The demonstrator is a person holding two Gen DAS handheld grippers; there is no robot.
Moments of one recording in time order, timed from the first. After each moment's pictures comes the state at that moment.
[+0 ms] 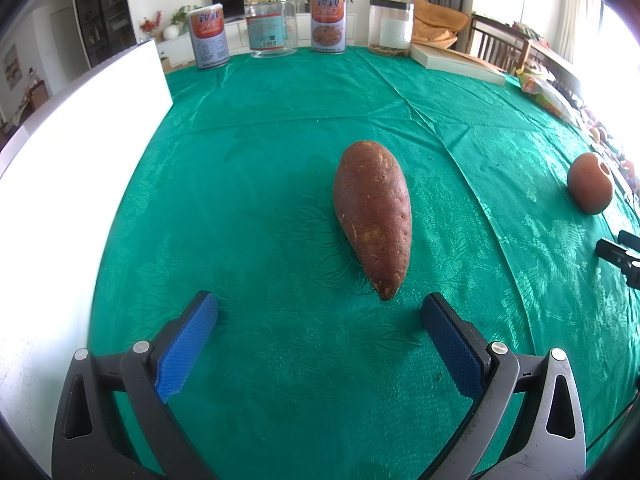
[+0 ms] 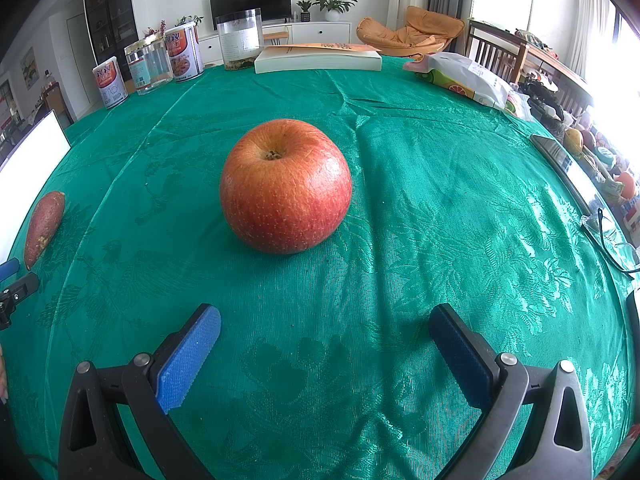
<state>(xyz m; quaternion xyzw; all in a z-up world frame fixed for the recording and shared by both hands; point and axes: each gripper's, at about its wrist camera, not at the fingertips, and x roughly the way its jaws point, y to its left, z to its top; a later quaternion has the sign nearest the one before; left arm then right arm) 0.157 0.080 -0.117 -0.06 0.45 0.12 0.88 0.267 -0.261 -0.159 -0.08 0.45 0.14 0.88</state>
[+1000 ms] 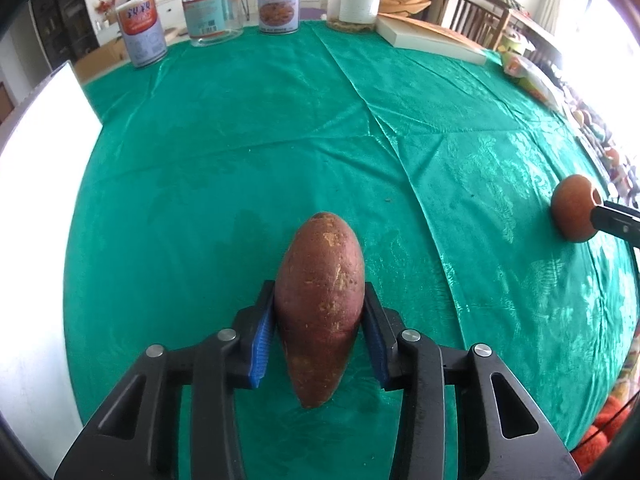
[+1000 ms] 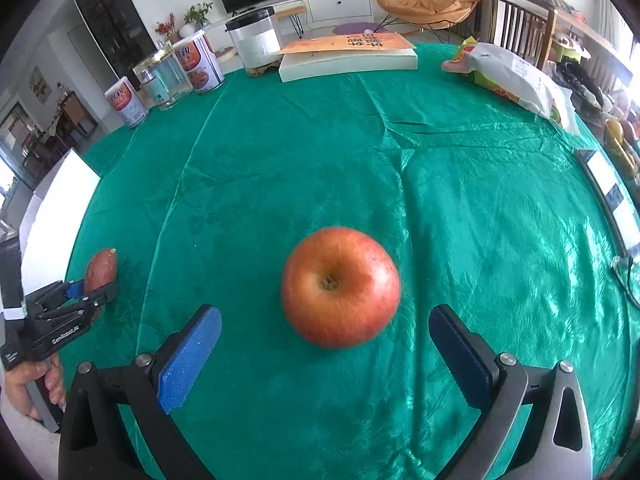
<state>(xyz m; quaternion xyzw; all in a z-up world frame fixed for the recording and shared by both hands) 0.233 0.072 -0.103 -0.08 0.52 0.05 0.85 0.336 -0.227 -0.112 -0.05 0.52 0.18 0.83</state>
